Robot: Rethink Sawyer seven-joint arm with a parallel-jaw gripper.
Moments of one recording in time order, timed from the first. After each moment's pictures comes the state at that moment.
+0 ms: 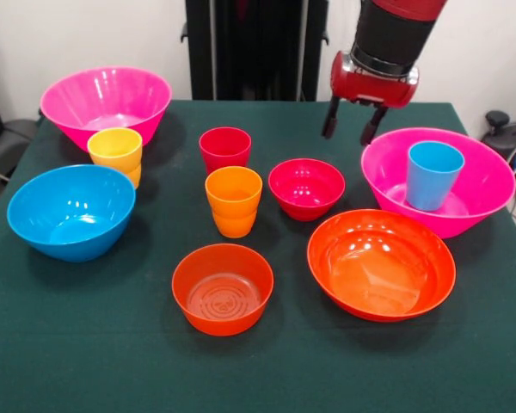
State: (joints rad) arm 0.12 -0.59 -0.18 1.71 -0.08 0.50 1.86
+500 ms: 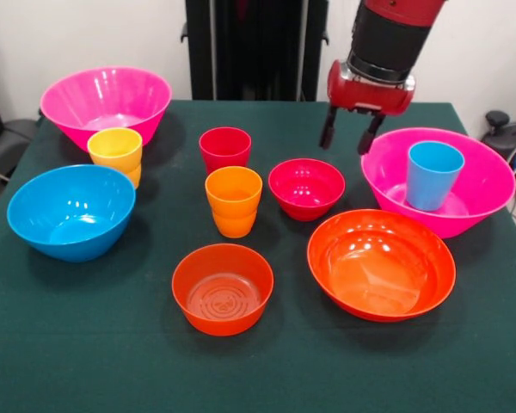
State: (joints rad) arm 0.09 -0.58 -0.15 1.71 -0.16 0.42 1.86
